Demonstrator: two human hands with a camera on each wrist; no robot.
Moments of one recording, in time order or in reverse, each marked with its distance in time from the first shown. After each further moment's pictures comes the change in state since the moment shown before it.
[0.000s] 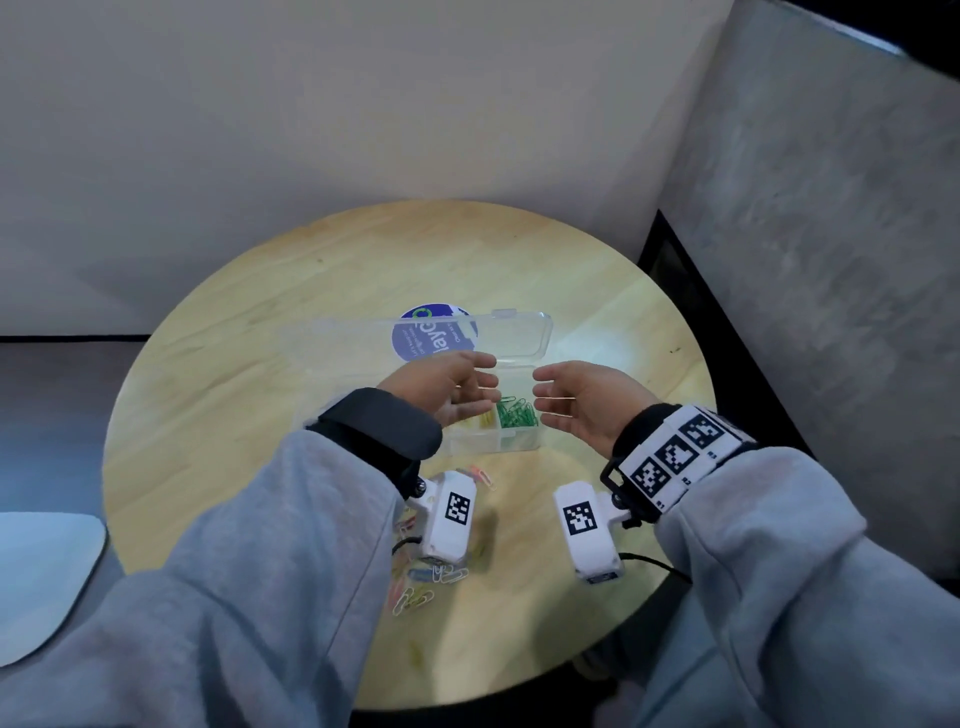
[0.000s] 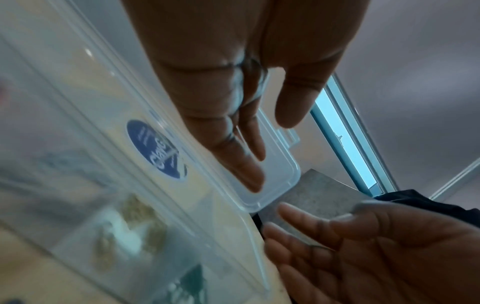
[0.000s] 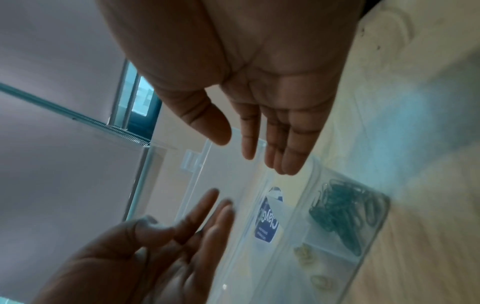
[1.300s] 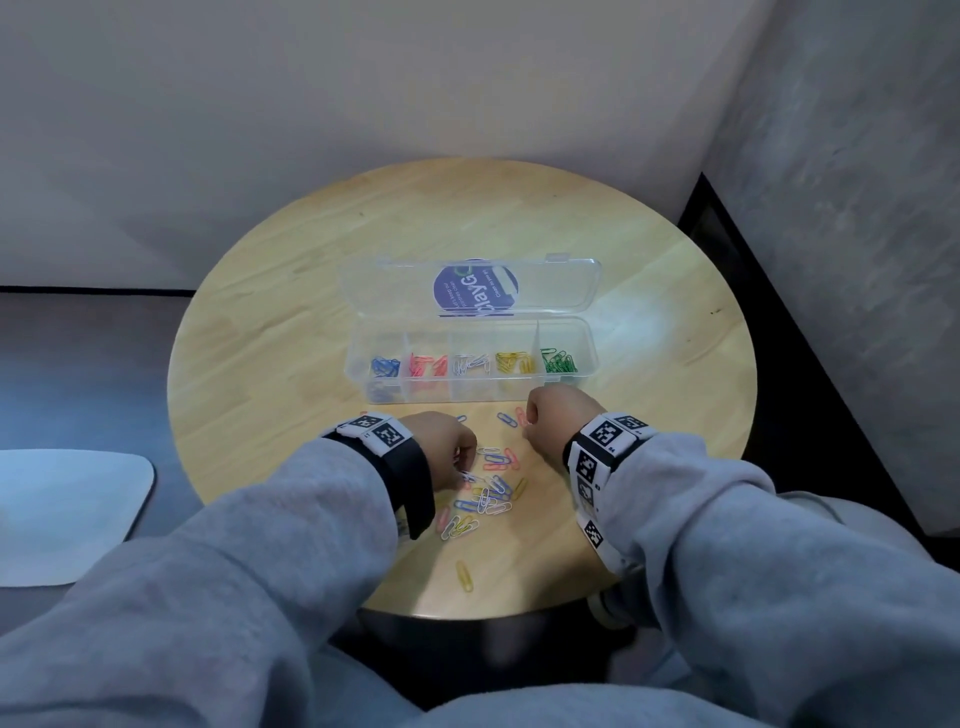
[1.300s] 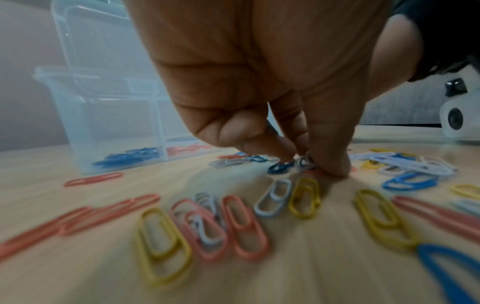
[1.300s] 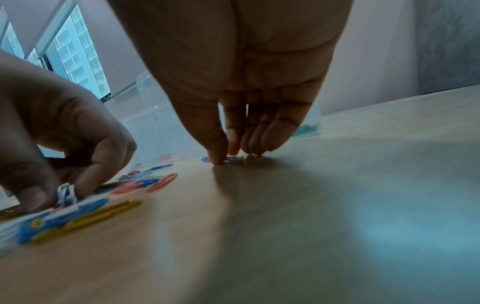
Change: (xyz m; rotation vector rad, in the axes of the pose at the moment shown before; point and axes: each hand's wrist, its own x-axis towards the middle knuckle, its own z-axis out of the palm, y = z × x) left_hand -0.021 -0.096 -0.068 1.521 -0.215 0.198; right_hand 0.016 0.079 0.051 -1.494 -0.036 -0.271
